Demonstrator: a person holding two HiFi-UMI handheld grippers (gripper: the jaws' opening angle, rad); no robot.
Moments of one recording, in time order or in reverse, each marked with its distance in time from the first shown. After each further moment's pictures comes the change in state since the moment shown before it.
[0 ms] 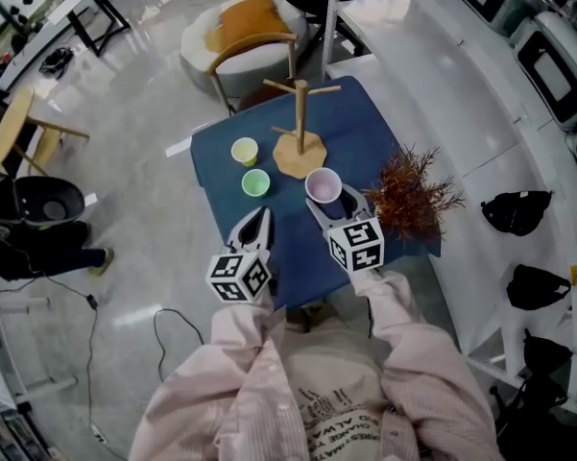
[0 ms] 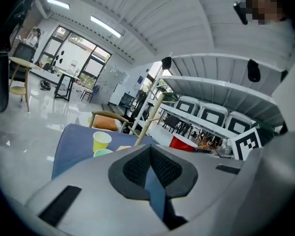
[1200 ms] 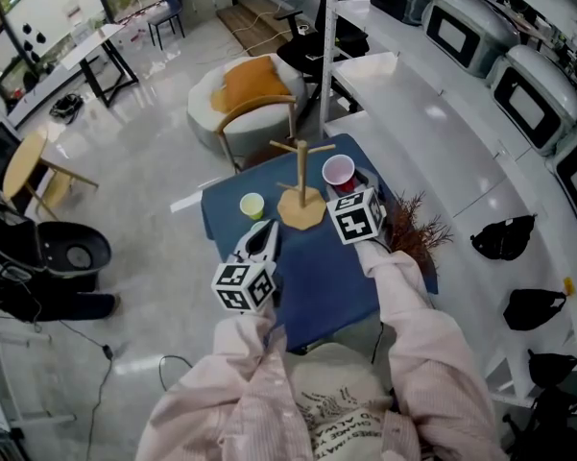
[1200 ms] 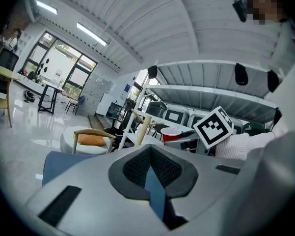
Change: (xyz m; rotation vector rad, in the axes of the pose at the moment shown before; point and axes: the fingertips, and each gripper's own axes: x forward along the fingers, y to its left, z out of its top) left arm 0.029 -0.030 0.085 0.115 -0.095 -0.128; right arm 0.027 -0.093 0.119 -0.316 0.204 -0.330
